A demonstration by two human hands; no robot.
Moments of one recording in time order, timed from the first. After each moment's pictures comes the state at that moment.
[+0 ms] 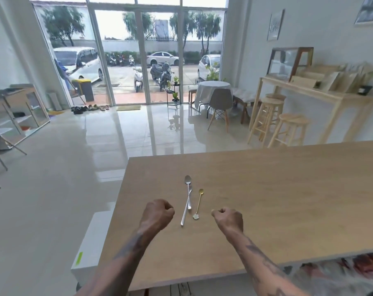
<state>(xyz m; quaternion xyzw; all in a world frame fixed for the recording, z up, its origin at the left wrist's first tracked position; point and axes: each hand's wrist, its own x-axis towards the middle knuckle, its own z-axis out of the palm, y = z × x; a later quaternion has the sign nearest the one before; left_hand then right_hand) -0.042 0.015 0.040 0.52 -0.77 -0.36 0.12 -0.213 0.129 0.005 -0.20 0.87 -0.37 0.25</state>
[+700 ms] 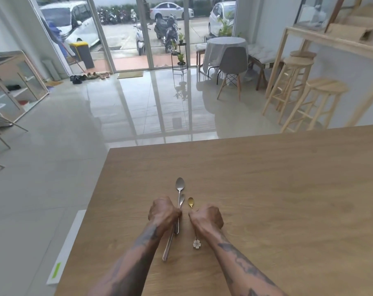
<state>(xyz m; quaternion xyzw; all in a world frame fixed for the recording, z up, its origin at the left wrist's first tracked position) -0.195 -0.090 -0.038 0.62 -0.71 -0.34 -0.01 -0.289 -0.021 -0.063 -0.23 0.91 -0.20 0.29</state>
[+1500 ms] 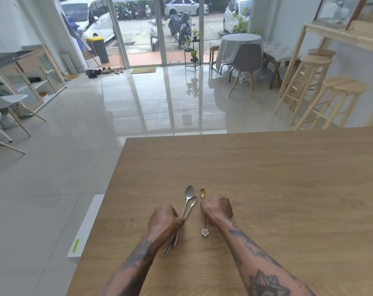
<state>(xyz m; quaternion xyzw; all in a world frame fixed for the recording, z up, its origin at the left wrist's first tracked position) -0.129 -0.047 -0.048 0.60 -0.72 -0.35 0.00 -0.282 -0.003 -0.064 -0.25 0.88 -0.27 0.29</state>
